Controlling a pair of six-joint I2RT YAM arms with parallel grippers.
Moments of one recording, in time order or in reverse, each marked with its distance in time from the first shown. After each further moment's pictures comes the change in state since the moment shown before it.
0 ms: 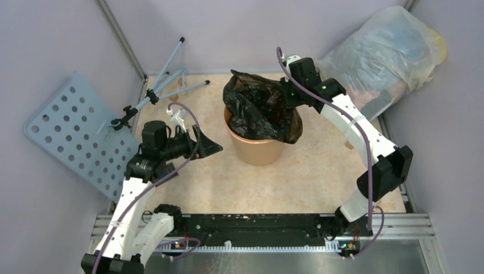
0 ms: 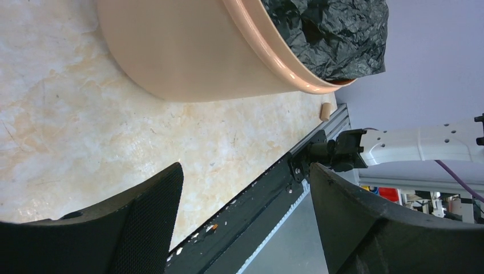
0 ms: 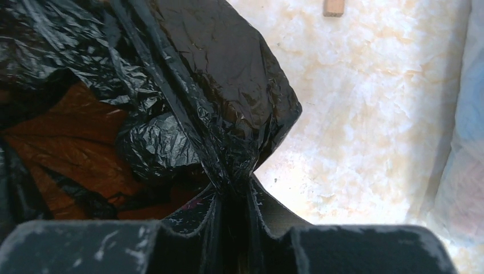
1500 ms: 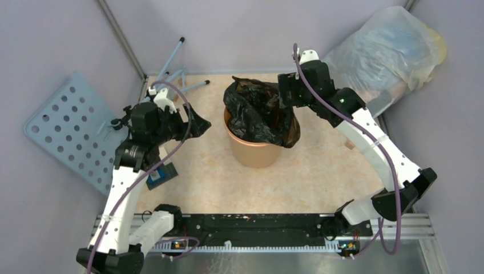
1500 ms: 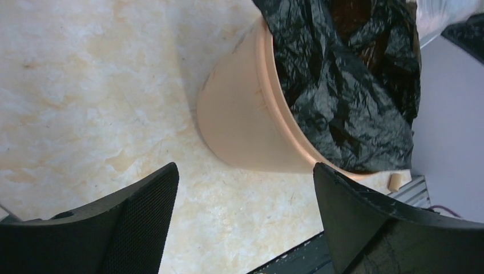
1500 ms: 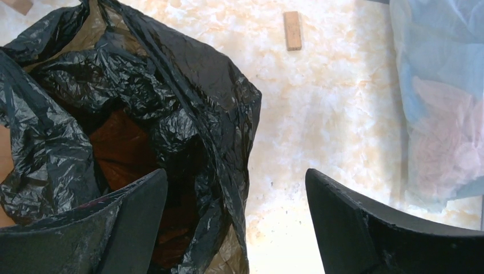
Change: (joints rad) left arm 0.000 0.079 0.275 -0.123 -0.351 0.143; right arm 0.100 -0.194 -0.021 0.006 0.241 0.126
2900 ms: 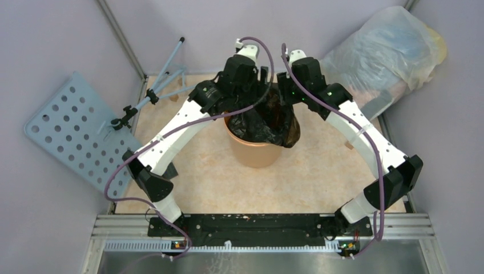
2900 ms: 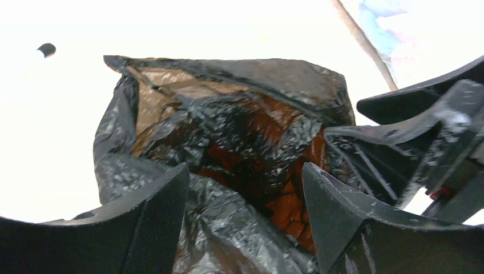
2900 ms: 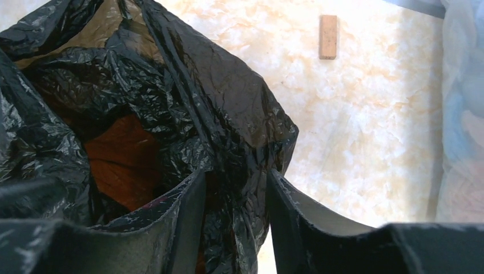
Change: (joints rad) left arm -0.593 0.805 0.837 -0.105 -0.650 0.053; right arm -0.058 0.100 -0.018 0.106 -0.178 -0.079
